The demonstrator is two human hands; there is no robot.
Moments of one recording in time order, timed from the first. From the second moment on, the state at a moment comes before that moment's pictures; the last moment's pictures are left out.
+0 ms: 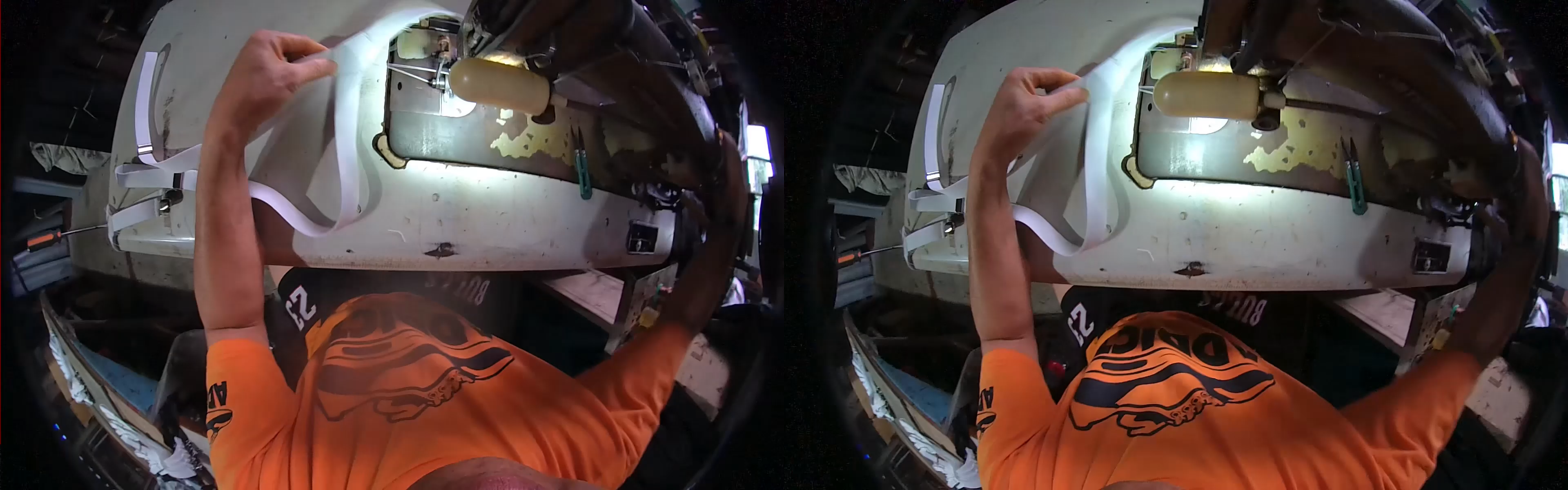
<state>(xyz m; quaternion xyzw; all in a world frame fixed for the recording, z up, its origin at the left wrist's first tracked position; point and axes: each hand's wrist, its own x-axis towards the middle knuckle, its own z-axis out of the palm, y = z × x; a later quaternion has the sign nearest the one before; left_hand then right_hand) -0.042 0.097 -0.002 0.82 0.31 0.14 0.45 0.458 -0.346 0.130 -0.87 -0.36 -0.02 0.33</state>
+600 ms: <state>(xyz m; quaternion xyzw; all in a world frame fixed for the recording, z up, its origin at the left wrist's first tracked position) -0.085 -0.004 -0.013 0.96 0.17 0.22 0.00 0.439 -0.346 0.140 -0.90 -0.32 -0.02 0.28</state>
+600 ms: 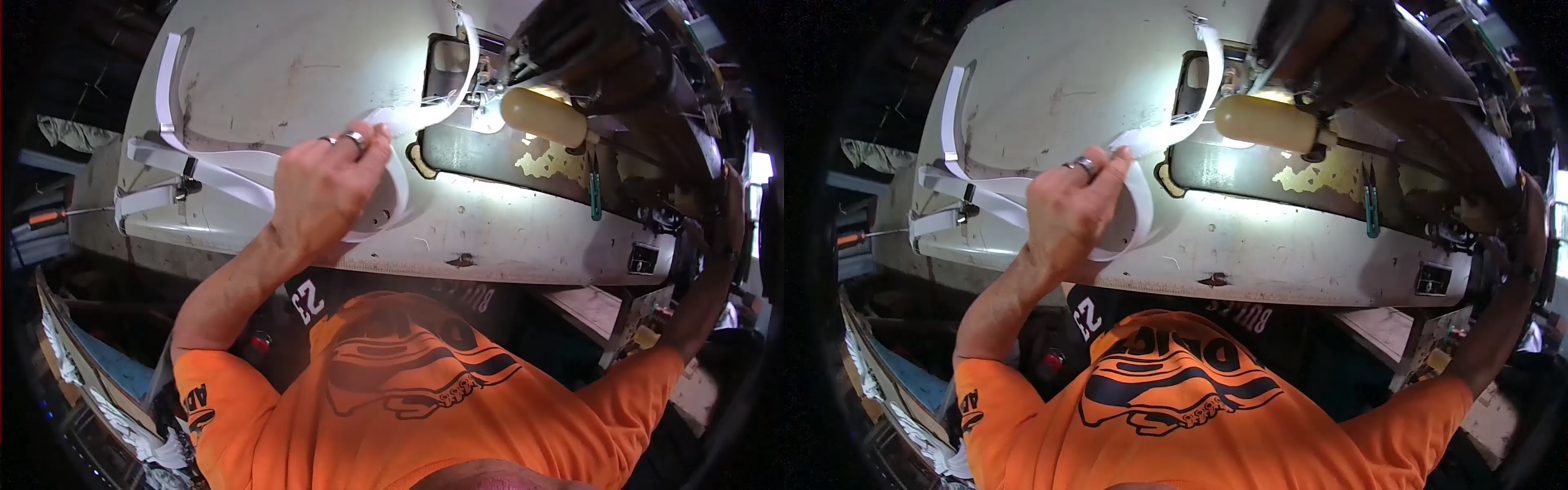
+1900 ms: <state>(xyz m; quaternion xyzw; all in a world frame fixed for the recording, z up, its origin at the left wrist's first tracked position) -0.065 -0.024 0.011 0.97 0.10 0.07 0.23 0.144 -0.190 -0.027 -0.71 -0.62 -0.03 0.32</state>
